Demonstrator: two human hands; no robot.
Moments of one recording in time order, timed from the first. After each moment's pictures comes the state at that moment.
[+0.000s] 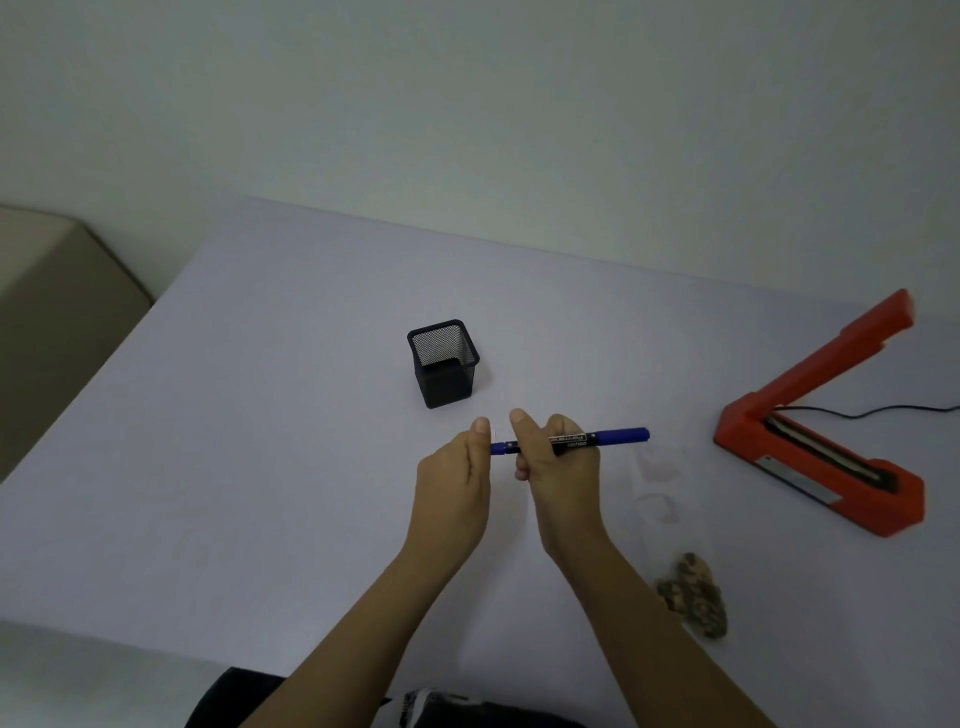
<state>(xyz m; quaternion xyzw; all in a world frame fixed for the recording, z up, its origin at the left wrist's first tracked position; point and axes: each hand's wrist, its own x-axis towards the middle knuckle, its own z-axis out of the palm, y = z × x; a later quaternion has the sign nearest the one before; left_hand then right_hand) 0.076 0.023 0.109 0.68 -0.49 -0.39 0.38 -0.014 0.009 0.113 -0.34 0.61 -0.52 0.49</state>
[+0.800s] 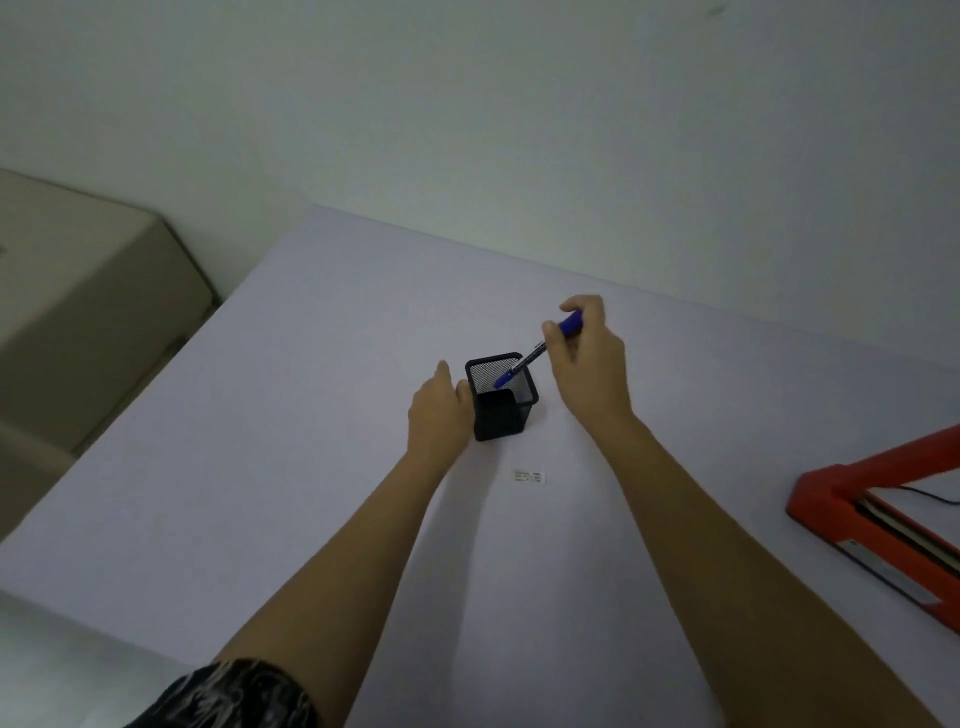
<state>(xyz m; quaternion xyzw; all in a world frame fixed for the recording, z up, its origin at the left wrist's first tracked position) 0.150 -0.100 0.071 0.77 -0.50 -0.29 0.27 0.006 -0.141 0.118 -0.67 0.57 -0.41 0.24</state>
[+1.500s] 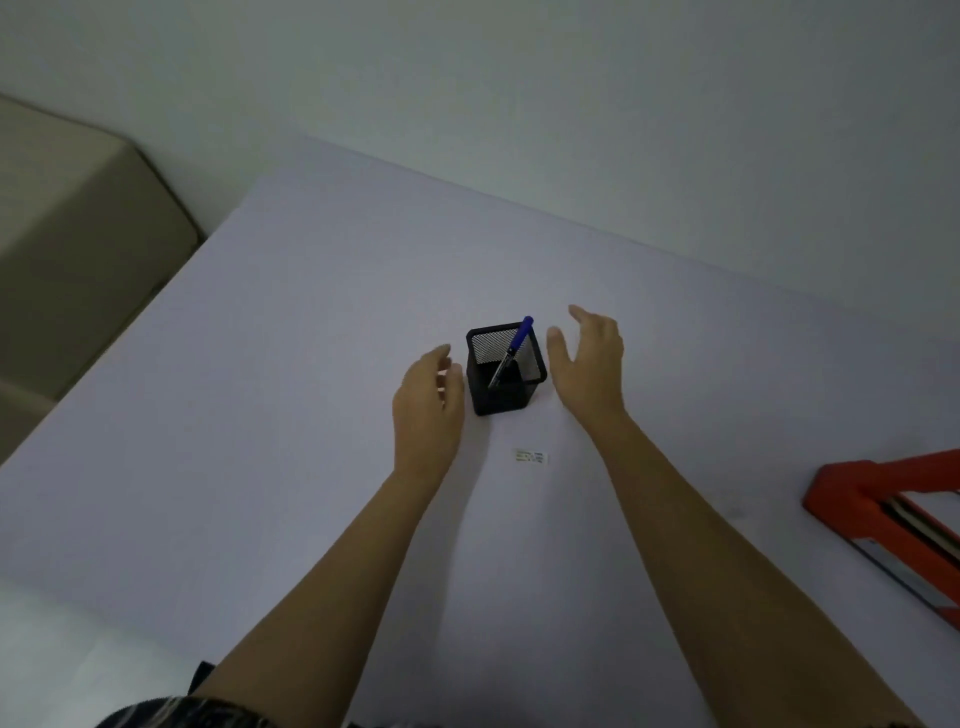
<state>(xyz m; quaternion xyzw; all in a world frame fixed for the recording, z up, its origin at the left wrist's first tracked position) 0.153 -0.090 0.024 0.73 -0.47 -0.25 0.43 0.000 -0.173 0.026 -0.66 0.64 -0.30 0.25</state>
